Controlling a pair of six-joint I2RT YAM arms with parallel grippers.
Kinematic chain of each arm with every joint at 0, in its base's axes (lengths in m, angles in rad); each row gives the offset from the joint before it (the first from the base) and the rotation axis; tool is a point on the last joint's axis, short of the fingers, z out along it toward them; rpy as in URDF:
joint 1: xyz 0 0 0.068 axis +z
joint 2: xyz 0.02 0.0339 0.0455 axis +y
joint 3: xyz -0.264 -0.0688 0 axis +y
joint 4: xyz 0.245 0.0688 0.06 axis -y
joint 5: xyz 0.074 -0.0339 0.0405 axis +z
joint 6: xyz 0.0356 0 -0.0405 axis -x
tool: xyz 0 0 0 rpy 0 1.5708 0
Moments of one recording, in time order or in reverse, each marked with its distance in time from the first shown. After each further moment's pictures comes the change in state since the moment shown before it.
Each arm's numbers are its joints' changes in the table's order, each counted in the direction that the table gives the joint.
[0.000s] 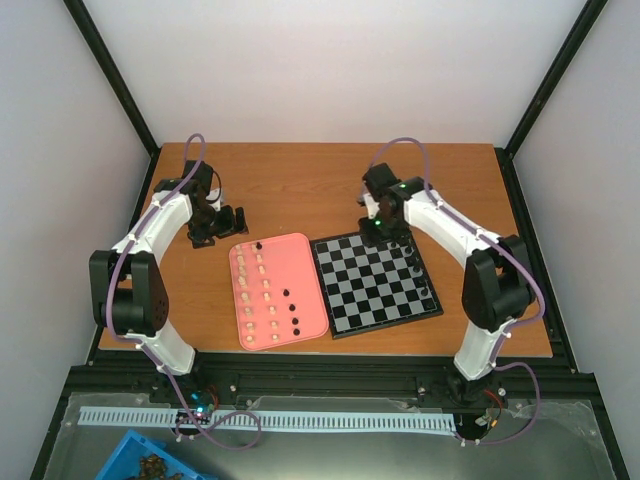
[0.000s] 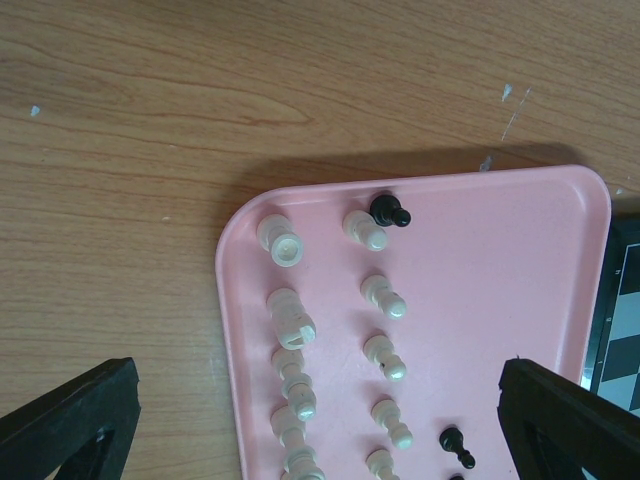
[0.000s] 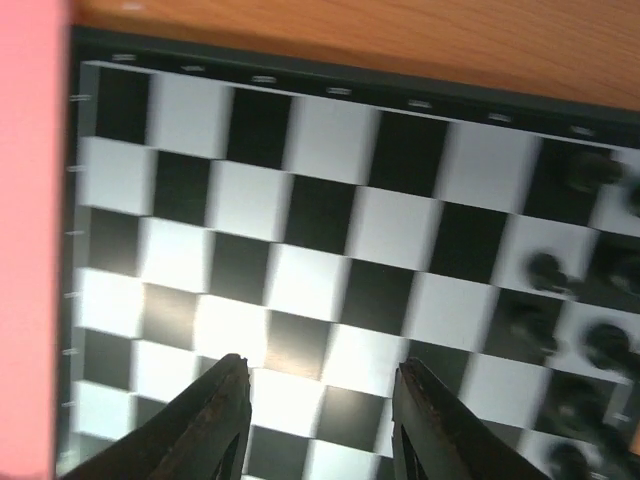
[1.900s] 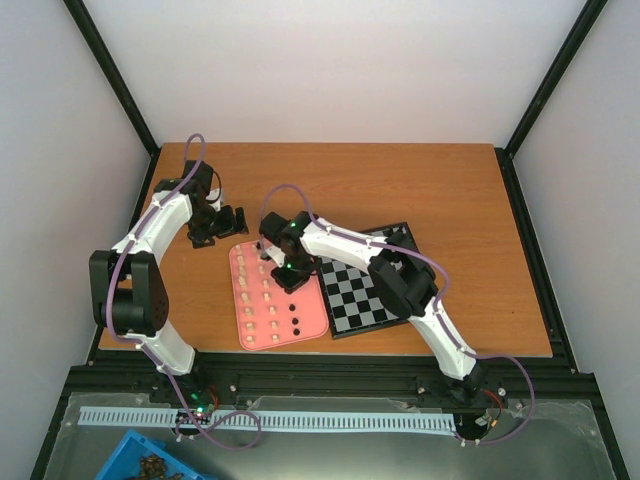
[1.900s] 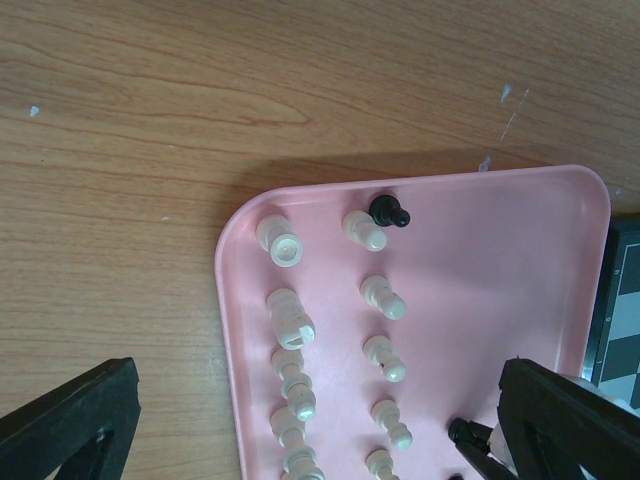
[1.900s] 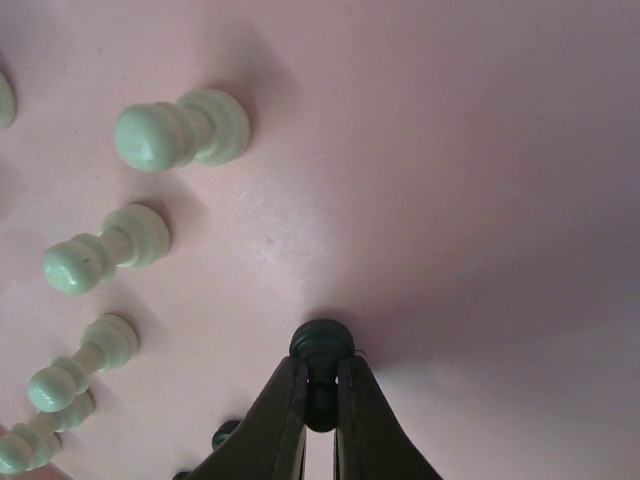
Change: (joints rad) left arm 0.000 0.000 0.000 0.000 -0.001 0.000; right arm 0.478 0.526 -0.452 -0.085 0.185 0.024
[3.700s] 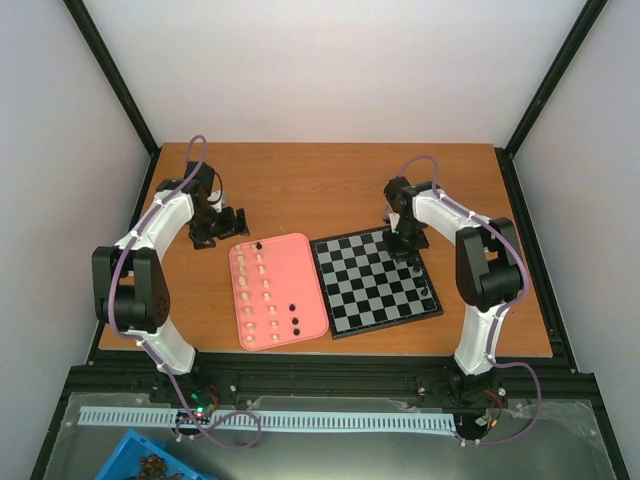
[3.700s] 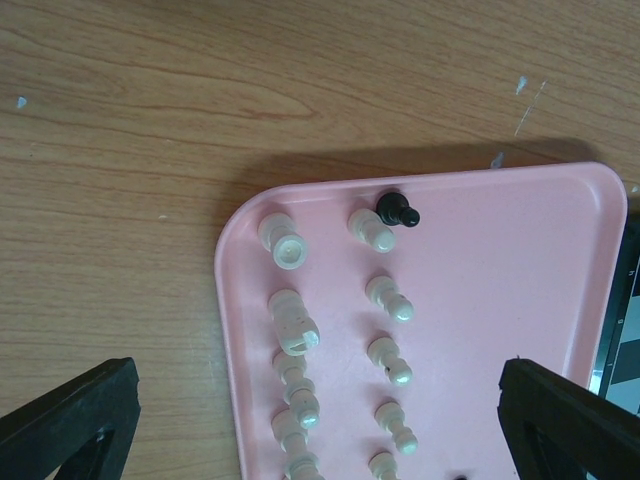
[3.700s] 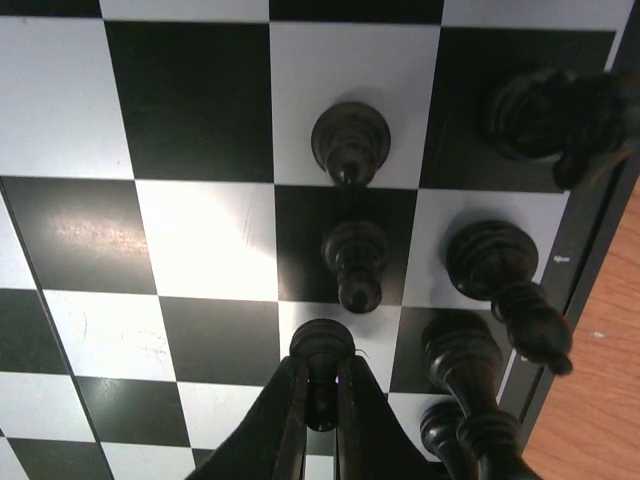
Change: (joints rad) left arm 0.000 0.022 0.000 0.000 -0.003 0.000; right arm -0.609 -0.389 0.510 -0.008 -0.238 0.007
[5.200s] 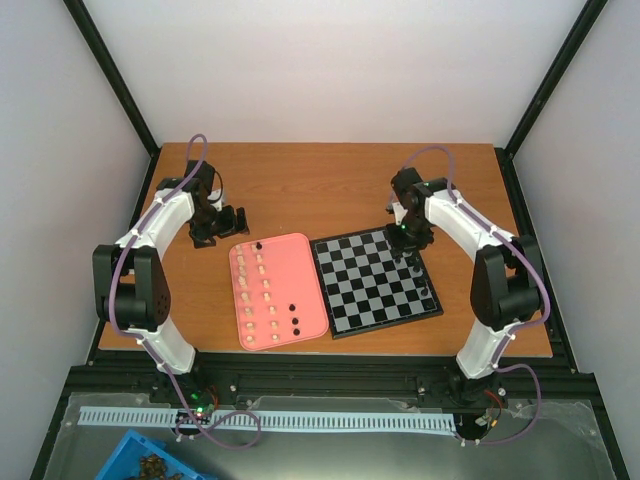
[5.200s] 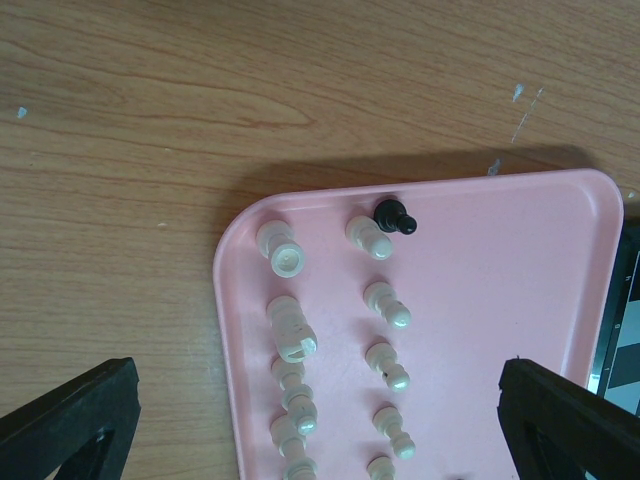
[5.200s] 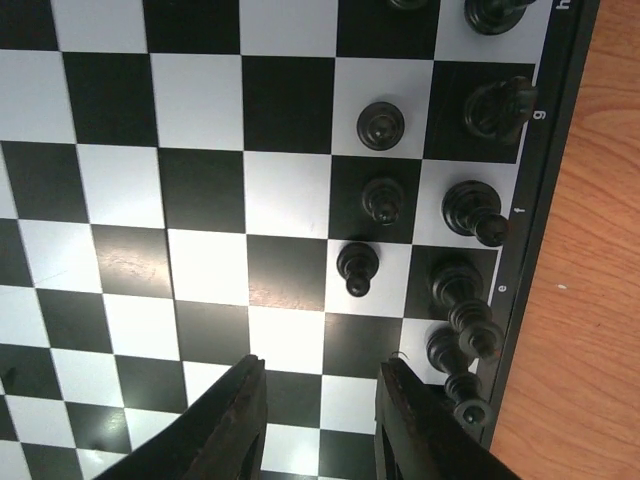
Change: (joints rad) left arm 0.000 0.014 -0.015 -0.002 0.000 0.000; right arm 0.000 -0.149 0.013 -0.010 0.040 0.004
